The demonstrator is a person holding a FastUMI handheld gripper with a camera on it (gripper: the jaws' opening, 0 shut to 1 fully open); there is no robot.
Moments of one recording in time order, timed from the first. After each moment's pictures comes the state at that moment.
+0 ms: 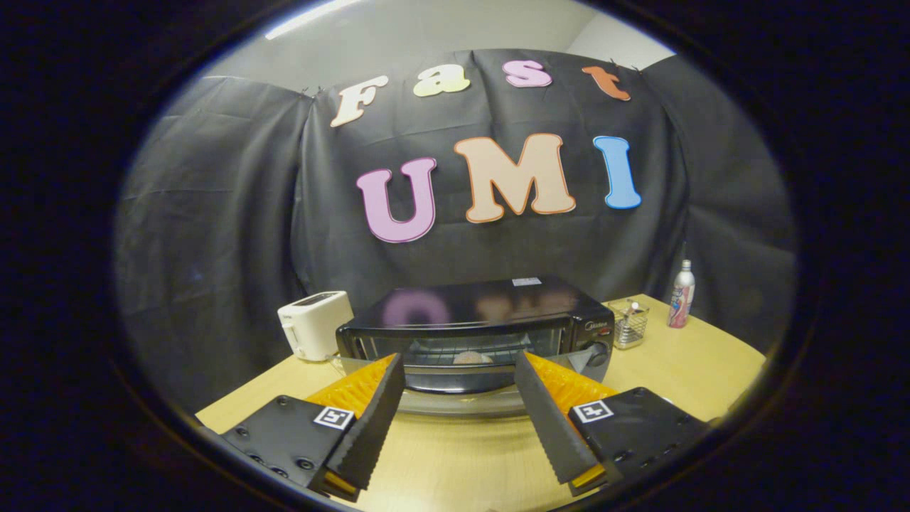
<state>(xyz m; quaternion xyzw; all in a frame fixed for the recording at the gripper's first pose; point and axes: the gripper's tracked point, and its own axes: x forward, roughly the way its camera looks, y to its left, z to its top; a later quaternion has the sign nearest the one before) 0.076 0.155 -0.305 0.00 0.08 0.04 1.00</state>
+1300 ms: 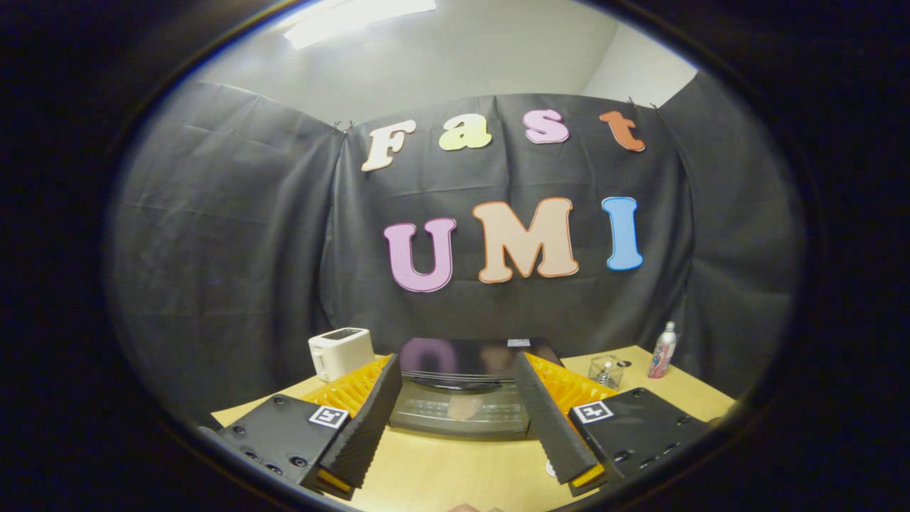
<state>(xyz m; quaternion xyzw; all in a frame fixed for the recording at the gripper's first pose) -0.001 0.135 -0.186 -0.03 0.00 0.07 1.00</state>
